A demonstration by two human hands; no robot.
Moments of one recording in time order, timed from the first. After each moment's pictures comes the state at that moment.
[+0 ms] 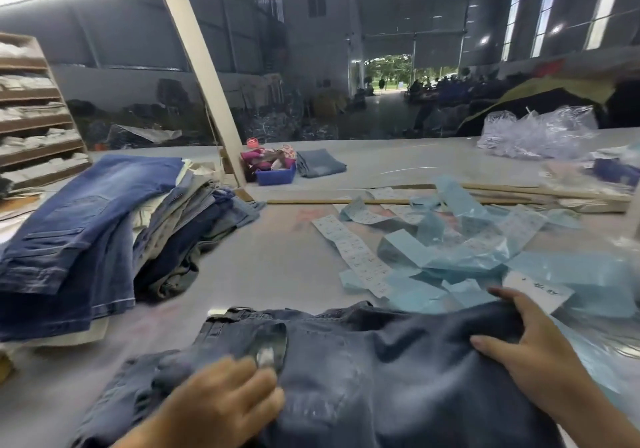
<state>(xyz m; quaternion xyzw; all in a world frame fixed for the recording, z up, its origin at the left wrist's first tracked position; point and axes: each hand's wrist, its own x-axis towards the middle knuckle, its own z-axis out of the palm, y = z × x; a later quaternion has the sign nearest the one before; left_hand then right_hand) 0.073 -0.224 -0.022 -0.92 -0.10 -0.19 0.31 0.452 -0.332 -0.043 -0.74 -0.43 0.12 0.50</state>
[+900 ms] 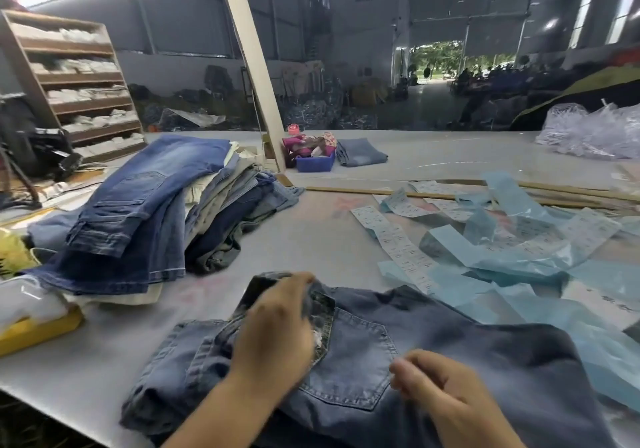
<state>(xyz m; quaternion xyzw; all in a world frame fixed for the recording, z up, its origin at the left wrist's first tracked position) 0.112 -0.224 -0.007 -0.82 -0.48 -0.32 -0.03 0.313 -0.318 -0.042 -0.60 -0.55 0.35 0.47</state>
